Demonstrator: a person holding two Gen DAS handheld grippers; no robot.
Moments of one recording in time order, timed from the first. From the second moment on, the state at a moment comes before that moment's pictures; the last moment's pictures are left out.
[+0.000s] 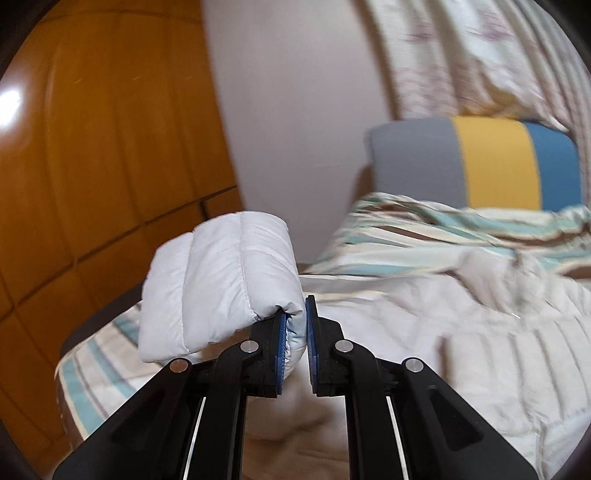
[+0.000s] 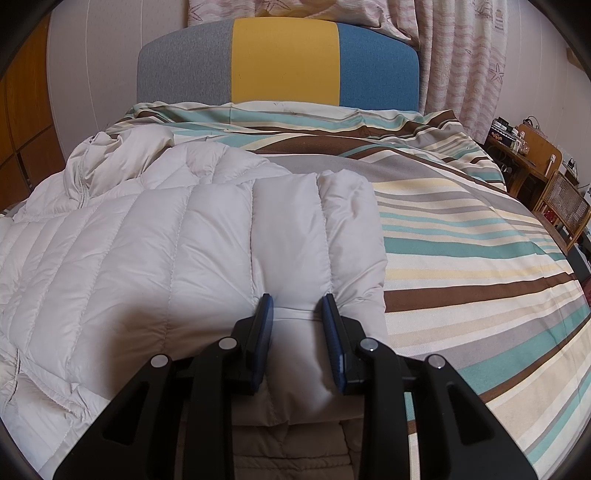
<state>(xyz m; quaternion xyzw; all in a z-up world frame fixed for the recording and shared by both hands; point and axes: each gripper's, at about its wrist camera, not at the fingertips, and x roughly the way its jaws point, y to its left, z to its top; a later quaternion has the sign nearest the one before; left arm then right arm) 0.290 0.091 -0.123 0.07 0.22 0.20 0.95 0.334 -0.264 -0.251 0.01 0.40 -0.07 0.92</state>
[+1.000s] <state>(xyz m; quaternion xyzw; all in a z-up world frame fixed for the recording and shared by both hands) 0.296 -0.104 -0.202 0.19 0.34 -0.06 0.92 0.336 -0.264 -0.250 0.02 0.40 -0.06 0.92</state>
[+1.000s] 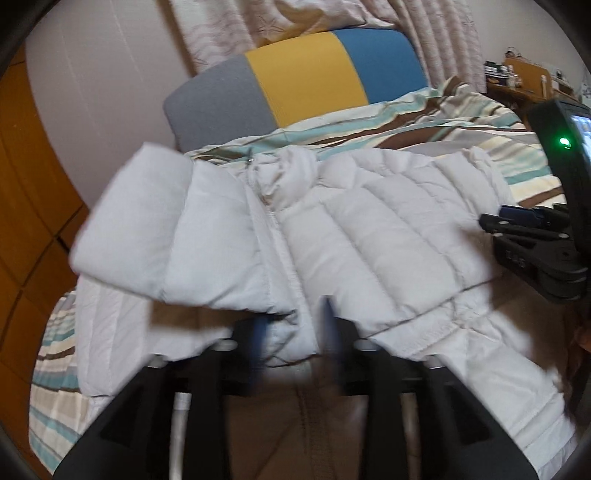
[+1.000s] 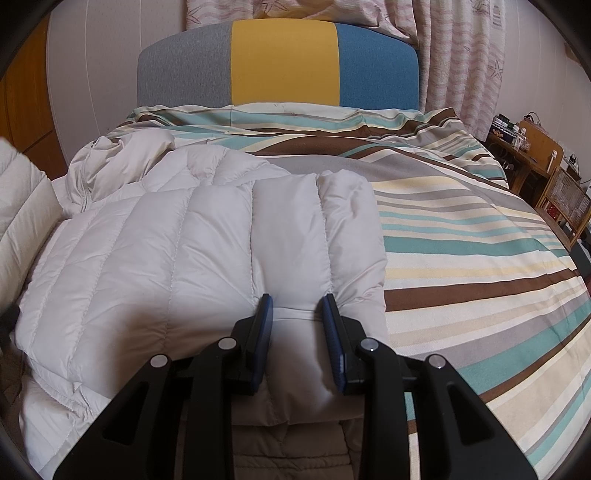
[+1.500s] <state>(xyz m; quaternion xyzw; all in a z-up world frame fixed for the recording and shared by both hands) 0.264 -0.080 -0.182 0.12 0.34 -0.12 0.93 0.331 -0.268 -0.240 0.03 0.39 -0.05 0.92</state>
